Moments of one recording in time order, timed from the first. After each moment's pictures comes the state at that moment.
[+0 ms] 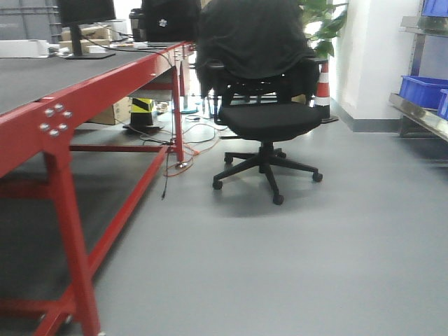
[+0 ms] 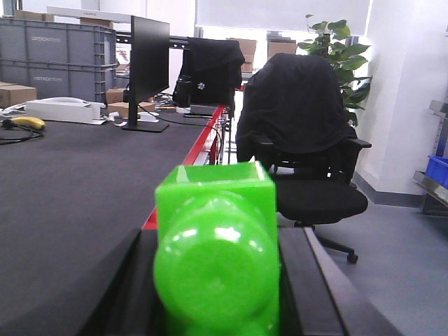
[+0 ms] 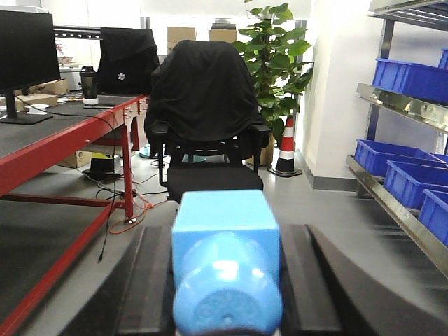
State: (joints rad) left arm 0.03 0.36 -0.46 -0.04 0.11 0.00; right arm 0.01 0.28 -0.55 0.17 0.30 -0.15
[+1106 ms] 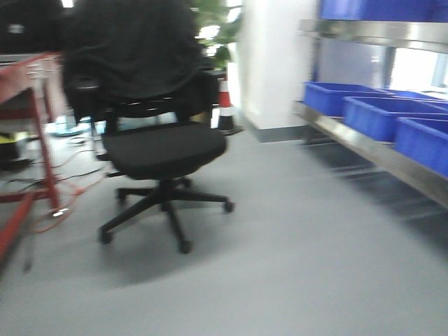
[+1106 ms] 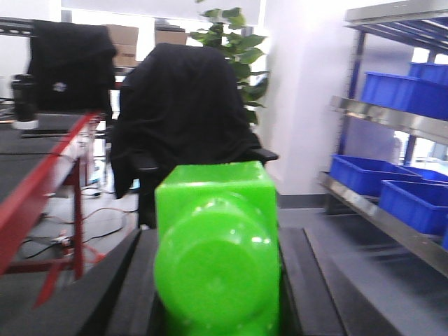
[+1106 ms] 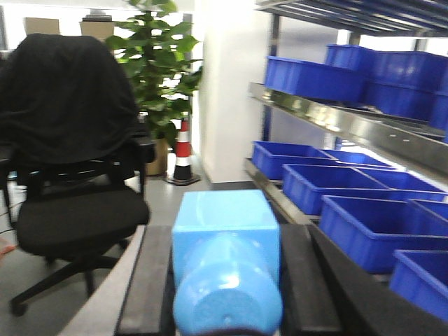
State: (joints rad) left arm 0.03 0.36 -0.46 -0.04 0.11 0.00; right arm 0.01 0.28 -0.55 0.17 0.30 -0.15
